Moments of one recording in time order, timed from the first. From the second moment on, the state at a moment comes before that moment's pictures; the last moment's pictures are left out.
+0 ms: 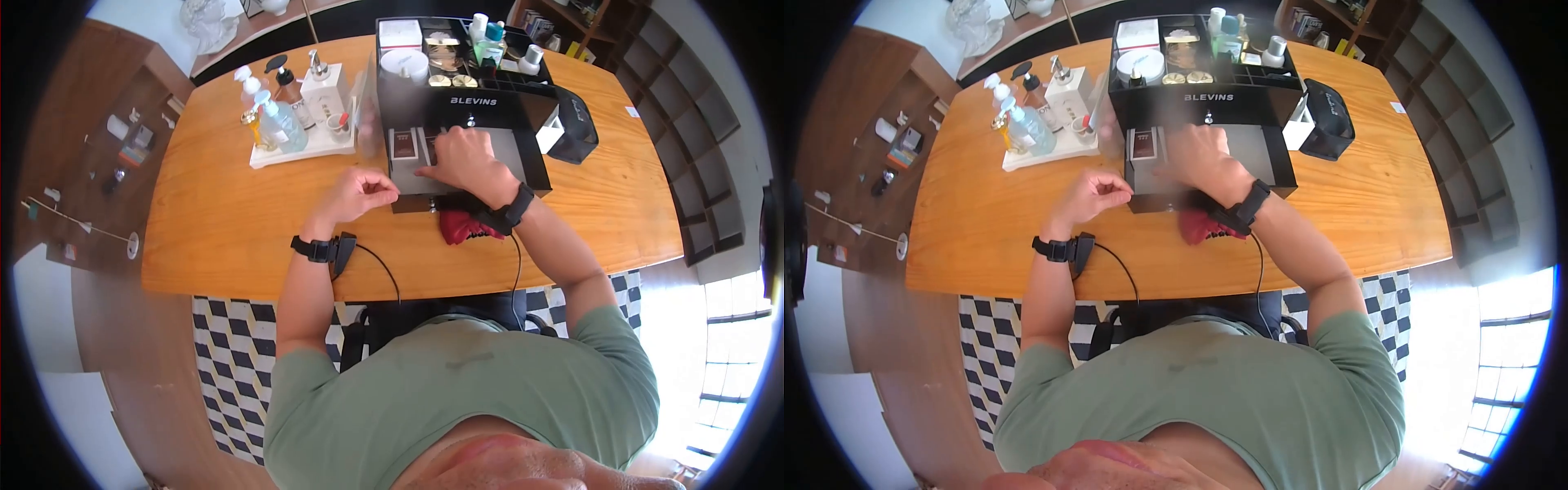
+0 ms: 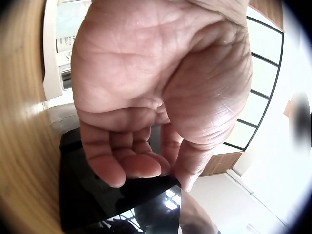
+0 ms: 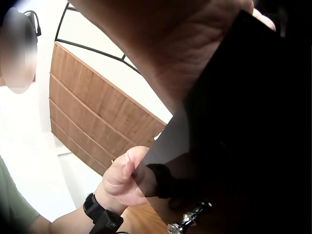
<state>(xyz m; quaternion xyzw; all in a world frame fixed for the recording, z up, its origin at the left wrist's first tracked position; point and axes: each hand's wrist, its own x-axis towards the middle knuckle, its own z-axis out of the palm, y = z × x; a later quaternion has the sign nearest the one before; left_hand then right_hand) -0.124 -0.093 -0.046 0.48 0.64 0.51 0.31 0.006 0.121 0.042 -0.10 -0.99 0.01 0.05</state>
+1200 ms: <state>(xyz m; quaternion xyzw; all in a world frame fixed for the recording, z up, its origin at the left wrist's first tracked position) -0.124 -0.093 -0.044 0.48 0.63 0.52 0.32 0.009 0.143 0.043 0.09 -0.99 -0.06 -0.03</state>
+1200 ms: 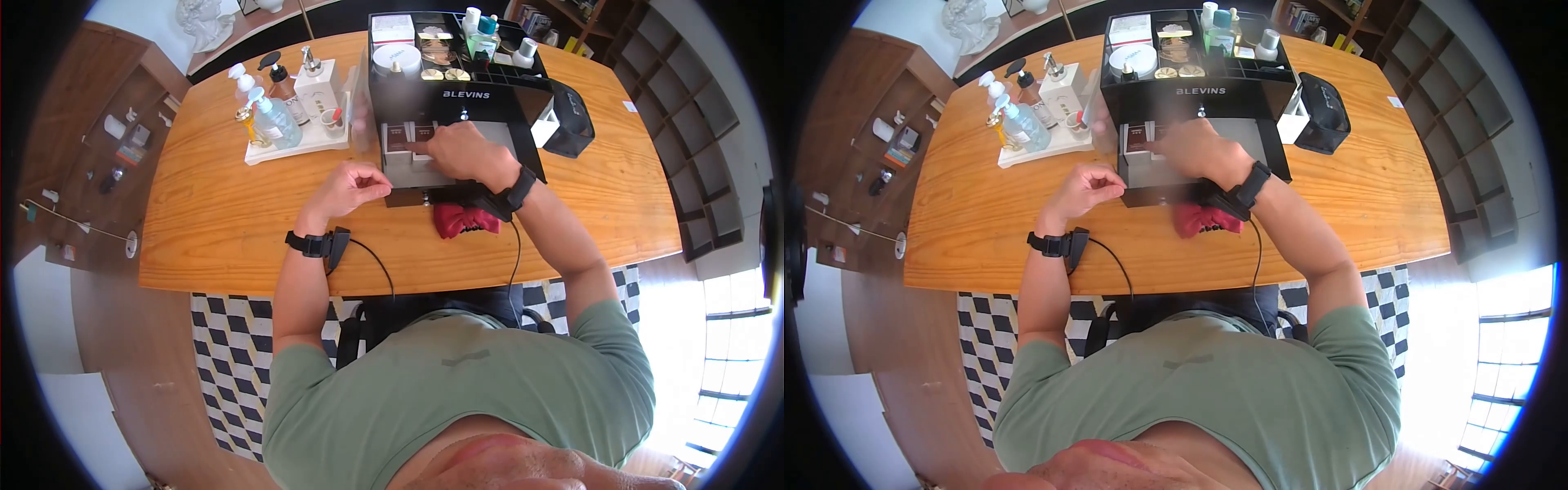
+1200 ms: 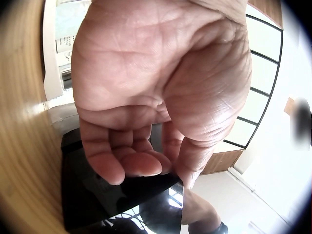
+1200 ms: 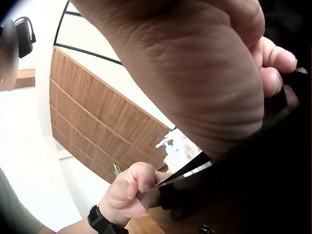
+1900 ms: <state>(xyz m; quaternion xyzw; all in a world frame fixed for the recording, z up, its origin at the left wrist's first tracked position) -0.124 -0.092 -0.047 0.48 0.63 0.53 0.31 -0.004 0.157 0.028 0.08 -0.99 -0.07 -0.04</state>
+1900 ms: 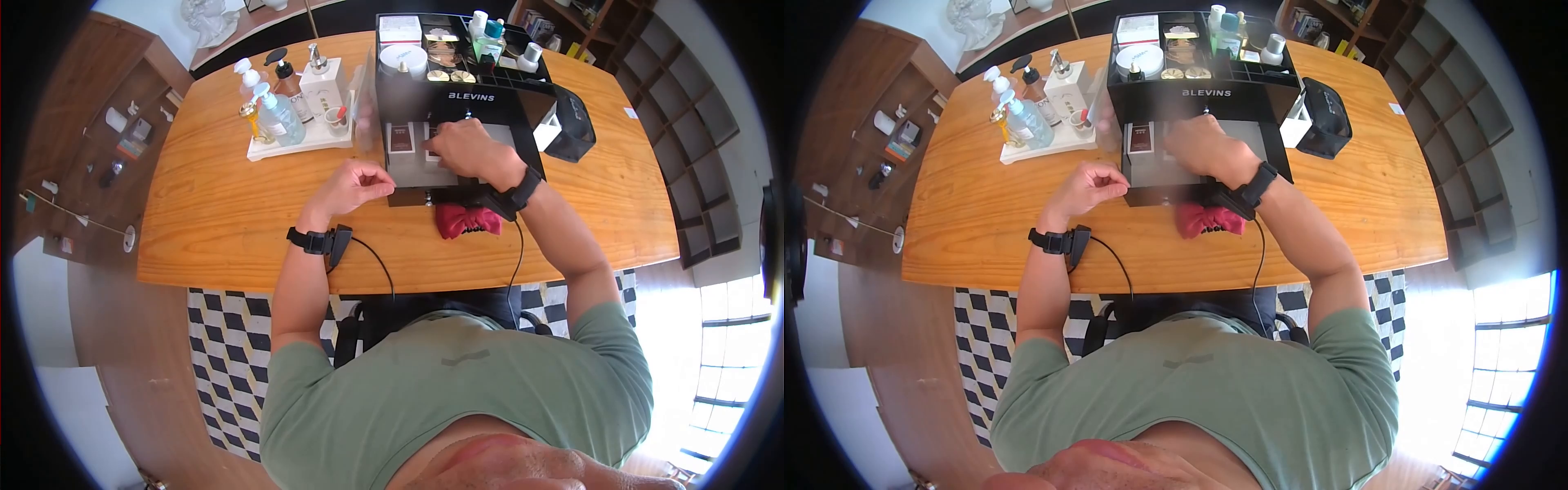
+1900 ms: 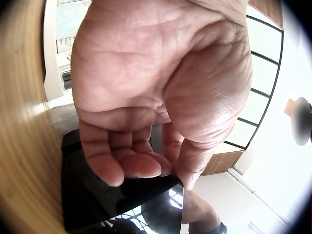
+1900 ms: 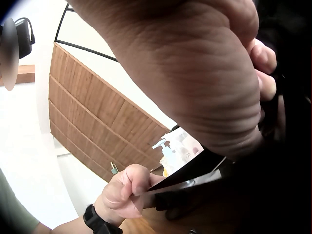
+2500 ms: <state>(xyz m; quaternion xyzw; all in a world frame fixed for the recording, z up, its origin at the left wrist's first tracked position) -0.123 -0.092 -0.045 0.46 0.64 0.52 0.33 -0.026 0.148 0.020 0.23 -0.97 -0.01 -0.01</state>
